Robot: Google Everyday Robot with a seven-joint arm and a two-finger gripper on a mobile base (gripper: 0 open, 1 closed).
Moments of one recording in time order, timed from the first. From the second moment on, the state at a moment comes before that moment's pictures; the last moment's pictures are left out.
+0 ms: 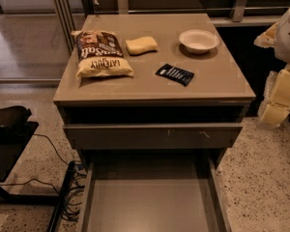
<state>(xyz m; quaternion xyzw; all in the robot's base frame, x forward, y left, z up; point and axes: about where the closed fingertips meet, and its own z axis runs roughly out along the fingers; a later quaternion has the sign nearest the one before) 0.438 -0.217 0.976 -0.60 0.78 -0.03 0.16</state>
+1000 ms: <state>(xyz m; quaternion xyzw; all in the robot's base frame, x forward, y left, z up) 0.477 -0.193 0.990 -0.62 0.73 -0.01 0.28</state>
